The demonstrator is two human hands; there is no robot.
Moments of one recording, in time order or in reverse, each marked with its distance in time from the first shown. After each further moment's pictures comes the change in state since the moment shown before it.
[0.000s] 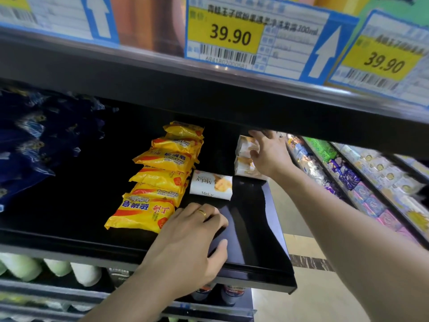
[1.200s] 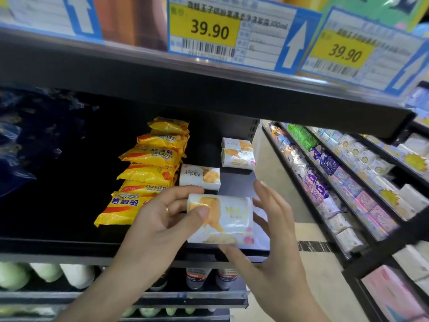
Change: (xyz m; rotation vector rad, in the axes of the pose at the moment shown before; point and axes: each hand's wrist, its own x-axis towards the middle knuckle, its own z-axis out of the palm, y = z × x) left_hand -0.021 0.006 -0.045 -1.304 0.107 -0.341; right_hand -0.246 -0.031 -0.002 0.772 0.297 -0.248
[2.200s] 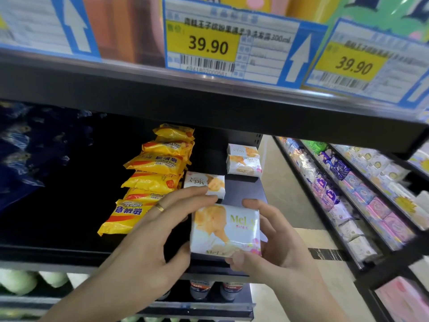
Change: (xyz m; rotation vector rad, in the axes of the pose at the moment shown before) left_hand -0.006 0.008 -0.027 0.671 -0.177 0.403; right_hand 0.024 -0.016 -0.015 0.757 -0.228 0.519
